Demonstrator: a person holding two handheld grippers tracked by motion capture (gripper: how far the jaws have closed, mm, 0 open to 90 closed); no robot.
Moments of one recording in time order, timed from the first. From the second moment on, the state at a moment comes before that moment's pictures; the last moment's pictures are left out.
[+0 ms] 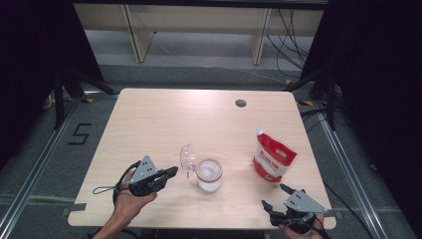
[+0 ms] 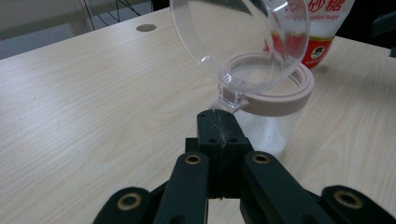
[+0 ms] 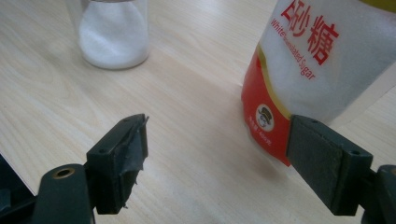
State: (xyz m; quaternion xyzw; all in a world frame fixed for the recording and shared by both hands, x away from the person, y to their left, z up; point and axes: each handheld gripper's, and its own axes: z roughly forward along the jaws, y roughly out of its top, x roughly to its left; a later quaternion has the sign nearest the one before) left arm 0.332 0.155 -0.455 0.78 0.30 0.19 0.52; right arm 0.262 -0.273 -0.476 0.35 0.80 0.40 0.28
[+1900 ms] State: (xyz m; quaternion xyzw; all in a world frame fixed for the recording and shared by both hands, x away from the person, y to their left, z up) left arm 0.344 0.120 -0.443 0.79 0.27 0.19 0.51; right arm 0.262 -0.271 -0.476 0.35 0.80 0.41 0.27
